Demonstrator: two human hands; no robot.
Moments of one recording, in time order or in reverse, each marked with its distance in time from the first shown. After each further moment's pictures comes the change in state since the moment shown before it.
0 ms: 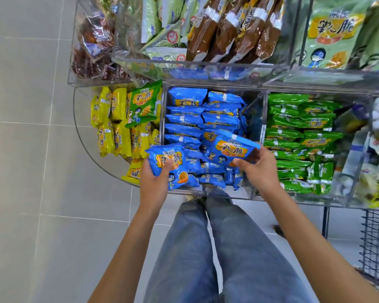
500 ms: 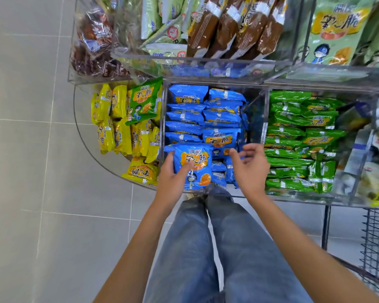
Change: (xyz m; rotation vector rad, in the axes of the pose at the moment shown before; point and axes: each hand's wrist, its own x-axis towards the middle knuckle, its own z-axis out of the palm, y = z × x) left_hand -0.009 0.002 0.022 -0.017 -0.236 -0.062; right_hand -0.010 0.007 0.026 -0.063 0.229 -0.078
